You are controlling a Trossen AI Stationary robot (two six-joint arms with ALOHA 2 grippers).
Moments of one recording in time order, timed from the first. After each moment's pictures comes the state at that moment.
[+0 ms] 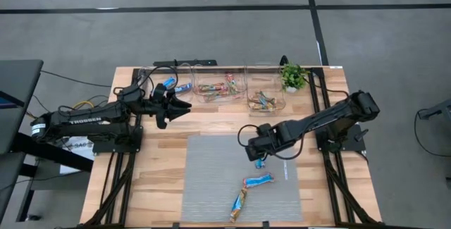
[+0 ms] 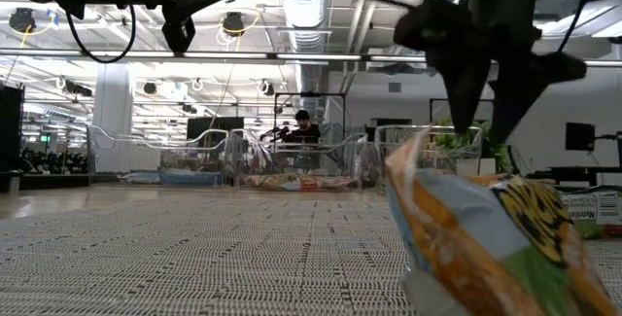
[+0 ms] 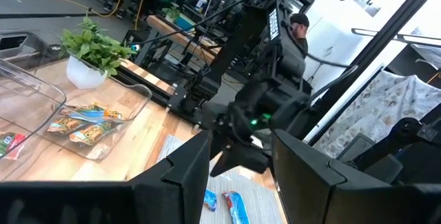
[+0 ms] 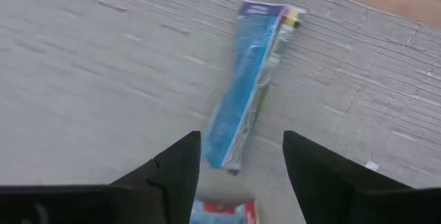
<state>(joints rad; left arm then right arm) 0.30 0.72 0.43 0.35 0.34 -0.59 0.28 1.64 1.13 -0.88 0.05 1.47</state>
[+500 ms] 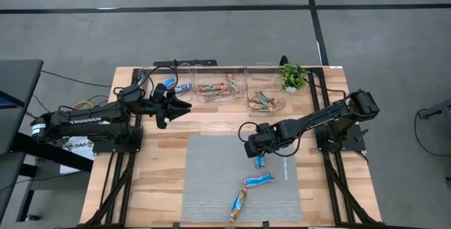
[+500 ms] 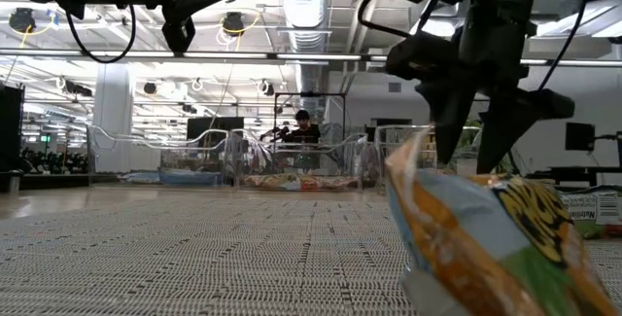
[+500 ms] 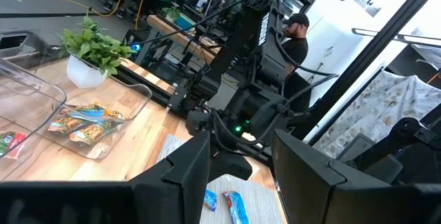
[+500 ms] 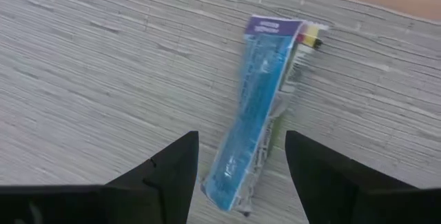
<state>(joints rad) 0.30 0.72 0.43 0.35 0.33 -0.59 0.23 1.64 0.99 -0.66 0.03 1.46</state>
